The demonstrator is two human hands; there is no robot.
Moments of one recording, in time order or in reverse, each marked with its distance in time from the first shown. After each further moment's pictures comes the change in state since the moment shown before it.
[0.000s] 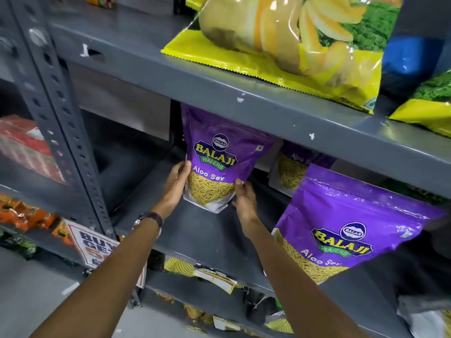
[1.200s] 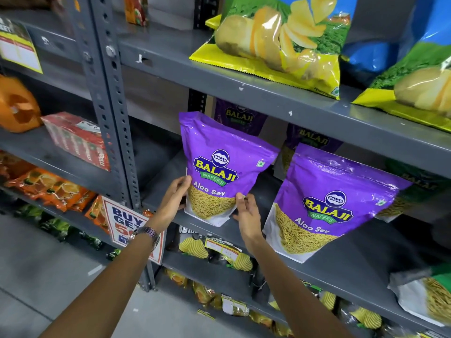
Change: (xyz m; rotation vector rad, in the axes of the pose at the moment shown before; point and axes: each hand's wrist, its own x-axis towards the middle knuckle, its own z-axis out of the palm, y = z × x) left_hand -0.110 -0.004 -0.033 0.052 0.010 -0.058; right_hand -0.097 0.028 -0.016 -0.112 -0.059 -0.076
